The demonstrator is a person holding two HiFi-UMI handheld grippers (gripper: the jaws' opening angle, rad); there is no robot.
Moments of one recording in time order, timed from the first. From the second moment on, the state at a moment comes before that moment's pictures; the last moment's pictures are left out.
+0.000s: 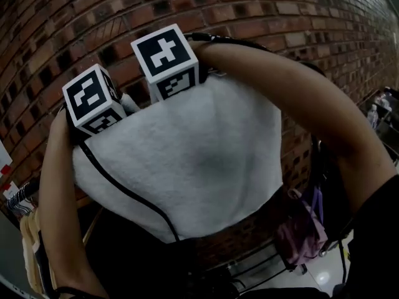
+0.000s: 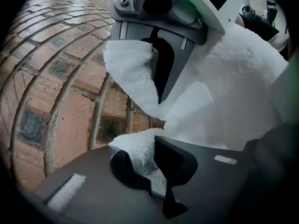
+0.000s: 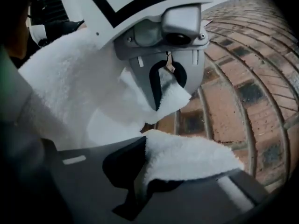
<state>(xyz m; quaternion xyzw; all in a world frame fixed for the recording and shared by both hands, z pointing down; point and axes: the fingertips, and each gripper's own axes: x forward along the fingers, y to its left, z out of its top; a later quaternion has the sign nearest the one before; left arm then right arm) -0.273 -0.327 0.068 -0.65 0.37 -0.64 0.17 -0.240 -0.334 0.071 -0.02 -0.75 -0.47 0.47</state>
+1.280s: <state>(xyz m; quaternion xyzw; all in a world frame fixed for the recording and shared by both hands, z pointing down) -0.292 -0.324 0.039 -0.63 0.43 -0.61 0.21 -0.206 -0.326 0.046 -0.01 -0.78 -0.43 0.46</state>
